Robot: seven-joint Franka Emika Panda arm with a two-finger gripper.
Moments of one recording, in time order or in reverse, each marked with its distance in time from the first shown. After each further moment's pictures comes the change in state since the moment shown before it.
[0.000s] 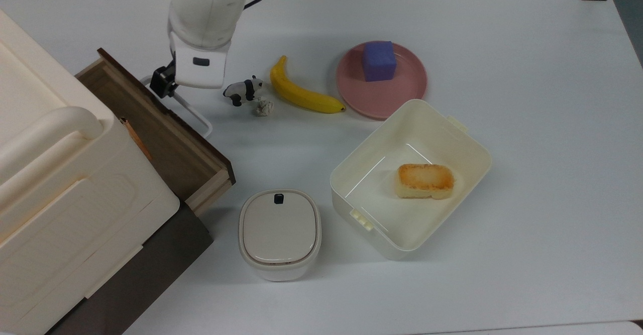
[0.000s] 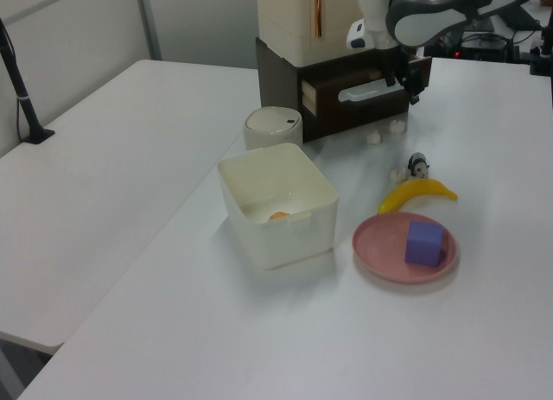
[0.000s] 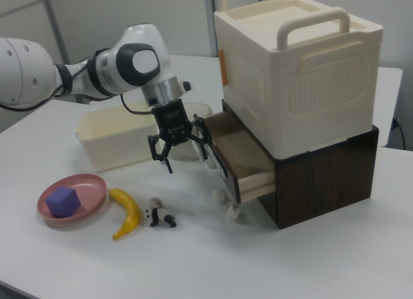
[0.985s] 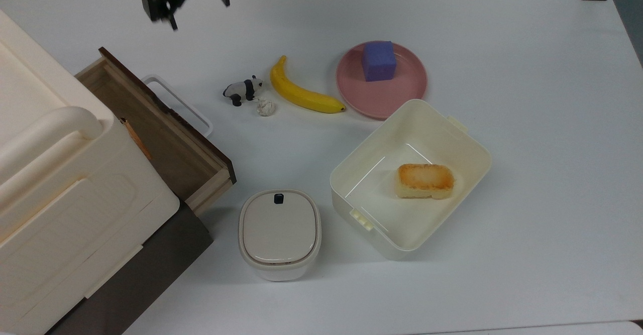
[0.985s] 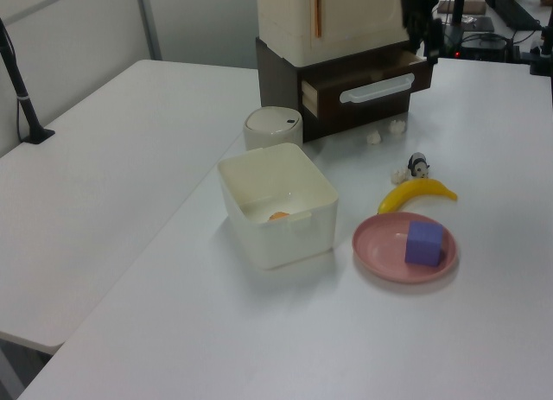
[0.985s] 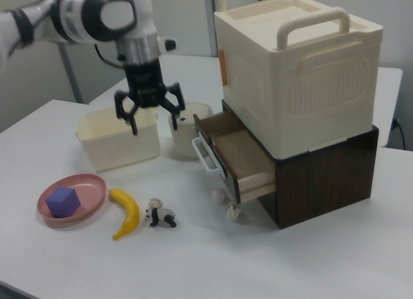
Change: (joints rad) arm -0.055 -0.210 0.012 0.051 0.271 -0.192 0.173
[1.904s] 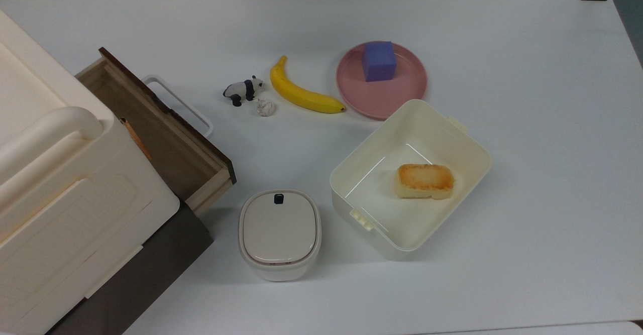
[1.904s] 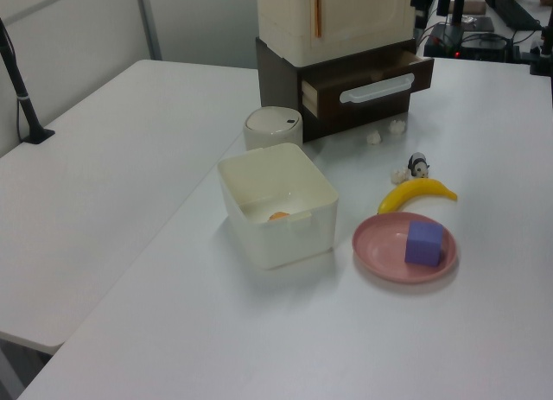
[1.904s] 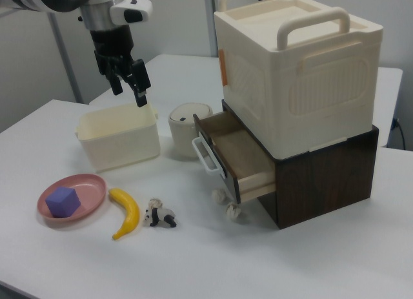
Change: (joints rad) arm 0.016 -0.146 -0.001 0.002 0.111 -0.002 0.840
